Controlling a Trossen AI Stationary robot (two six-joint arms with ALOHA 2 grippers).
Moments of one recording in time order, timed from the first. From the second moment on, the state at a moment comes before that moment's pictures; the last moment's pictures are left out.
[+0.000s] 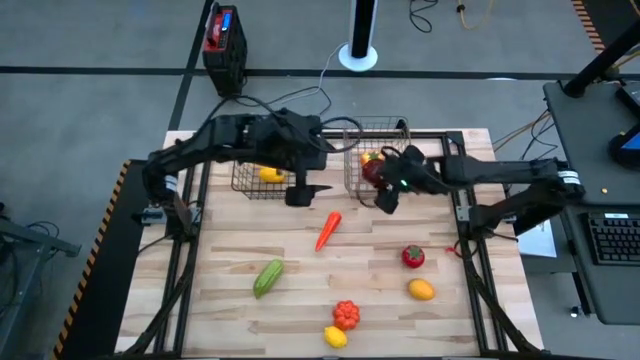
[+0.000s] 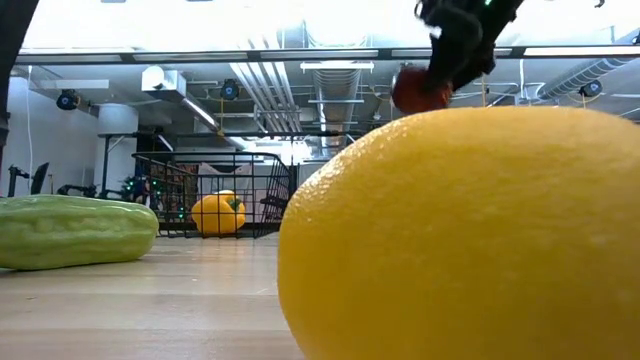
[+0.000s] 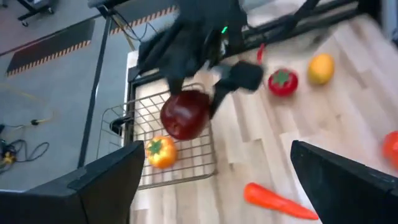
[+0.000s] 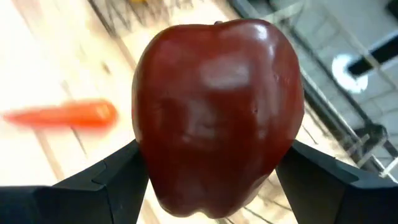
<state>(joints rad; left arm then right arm) 0.05 1.82 2.34 -1.18 -0.09 0.33 -0.10 1.26 1.12 -0.82 0.39 0.29</state>
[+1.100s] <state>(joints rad) -0.42 1.48 1.85 -0.99 -0.52 -0.06 -0.56 1.53 1.13 -0.88 0.02 -0.41</state>
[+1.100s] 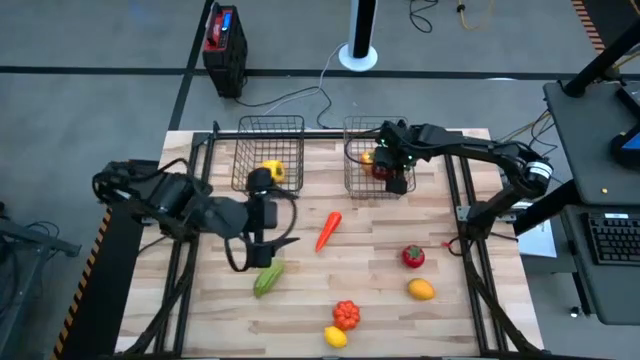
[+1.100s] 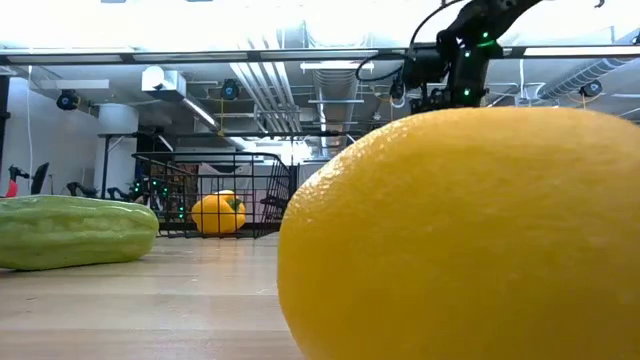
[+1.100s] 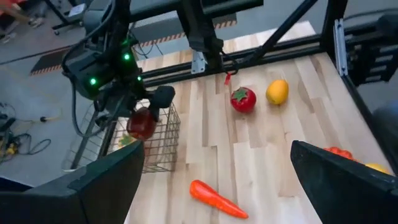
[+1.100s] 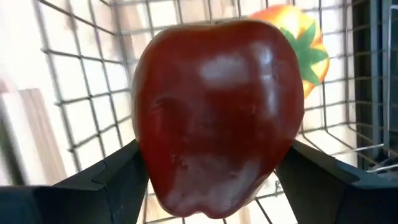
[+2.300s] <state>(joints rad) -0.46 1.09 1.27 -0.46 -0.53 -0.06 -0.59 1.65 1.12 -0.91 -0.06 -0.45</state>
